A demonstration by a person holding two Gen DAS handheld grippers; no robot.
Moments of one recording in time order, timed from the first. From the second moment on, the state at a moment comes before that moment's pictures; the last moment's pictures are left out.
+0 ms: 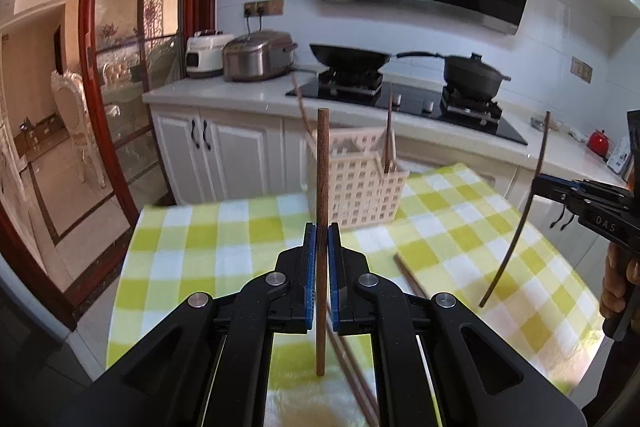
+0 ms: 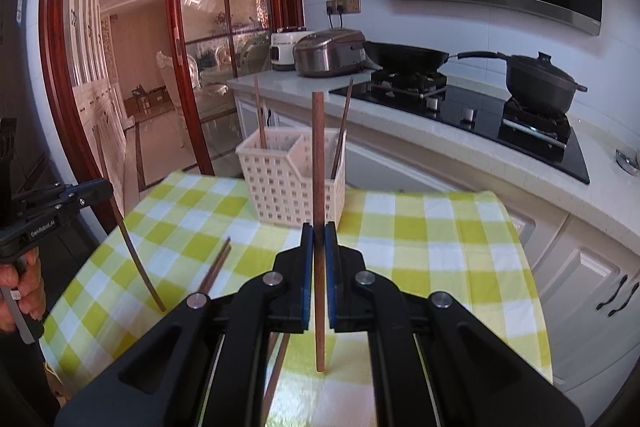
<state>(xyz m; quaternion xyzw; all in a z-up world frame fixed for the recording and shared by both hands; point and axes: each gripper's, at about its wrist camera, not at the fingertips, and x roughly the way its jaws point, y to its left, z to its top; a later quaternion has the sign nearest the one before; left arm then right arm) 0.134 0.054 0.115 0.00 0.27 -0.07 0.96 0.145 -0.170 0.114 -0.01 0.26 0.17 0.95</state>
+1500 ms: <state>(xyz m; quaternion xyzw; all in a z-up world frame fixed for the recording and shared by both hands) 0.376 0.021 0.128 -0.04 0.27 -0.07 0.96 0.386 -0.090 0.141 0.01 0.29 0.19 0.94</state>
